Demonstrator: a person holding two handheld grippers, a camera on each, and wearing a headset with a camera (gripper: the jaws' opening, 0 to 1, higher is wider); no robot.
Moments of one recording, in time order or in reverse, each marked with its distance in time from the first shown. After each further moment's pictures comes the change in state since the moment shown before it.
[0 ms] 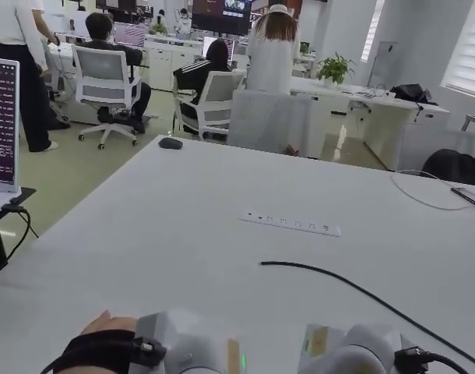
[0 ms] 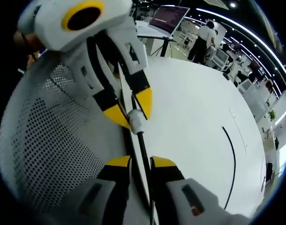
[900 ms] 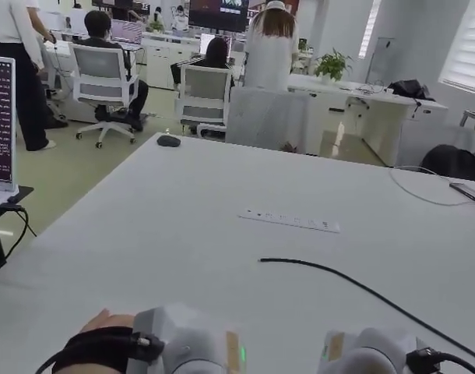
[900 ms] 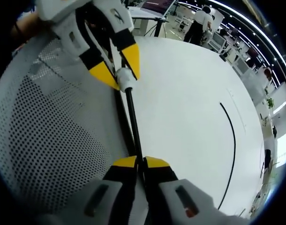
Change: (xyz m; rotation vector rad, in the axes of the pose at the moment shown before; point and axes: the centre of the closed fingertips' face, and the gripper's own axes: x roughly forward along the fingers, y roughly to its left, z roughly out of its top) left arm -0.001 0.001 0.003 -0.021 -0.022 0.001; right arm -0.006 -0.012 -0.068 0.067 0.210 -0.021
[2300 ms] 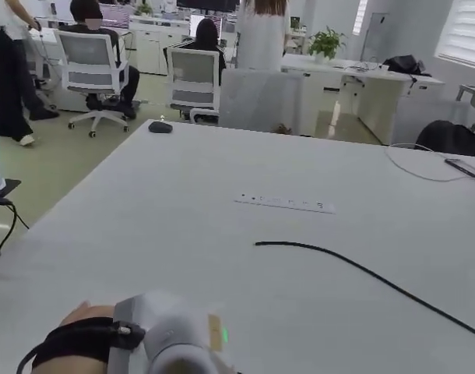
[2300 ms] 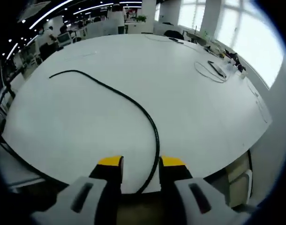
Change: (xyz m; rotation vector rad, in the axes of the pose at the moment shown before) left arm 0.001 0.007 -0.011 -0.039 0.049 0.021; right arm -0.067 -0.163 -0.354 1.232 0.008 -0.566
